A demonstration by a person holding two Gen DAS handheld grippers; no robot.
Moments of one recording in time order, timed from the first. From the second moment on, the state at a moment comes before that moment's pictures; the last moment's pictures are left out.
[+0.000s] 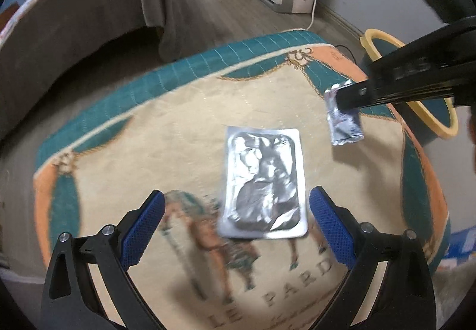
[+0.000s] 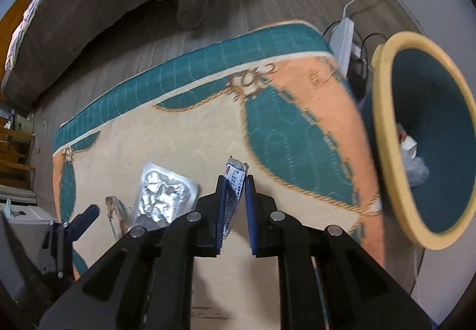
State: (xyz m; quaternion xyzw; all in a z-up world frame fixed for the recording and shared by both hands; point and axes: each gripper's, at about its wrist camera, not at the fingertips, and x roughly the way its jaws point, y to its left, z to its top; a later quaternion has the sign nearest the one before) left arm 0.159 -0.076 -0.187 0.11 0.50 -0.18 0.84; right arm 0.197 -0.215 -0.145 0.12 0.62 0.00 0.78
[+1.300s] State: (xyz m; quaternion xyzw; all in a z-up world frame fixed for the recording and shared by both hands) left arm 0.140 -0.176 -0.113 0.12 0.41 -0.25 0.87; right arm 0.165 -0.333 -0.038 0.08 0.50 -0.07 0.86
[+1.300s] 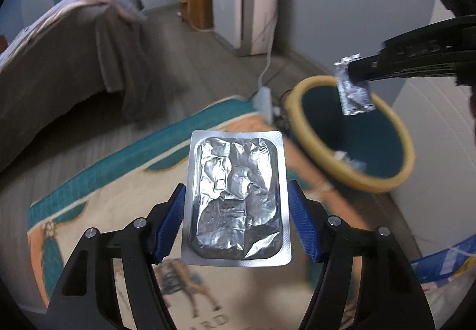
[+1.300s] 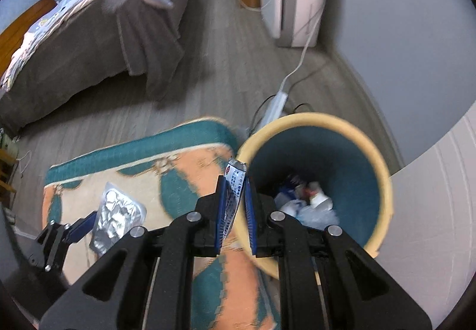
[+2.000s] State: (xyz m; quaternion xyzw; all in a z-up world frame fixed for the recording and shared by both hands) left arm 0.135 -0.327 -0.114 0.17 0.40 -0.33 0.84; right arm 0.135 -0.480 -0.073 0.16 0.50 -0.18 0.83
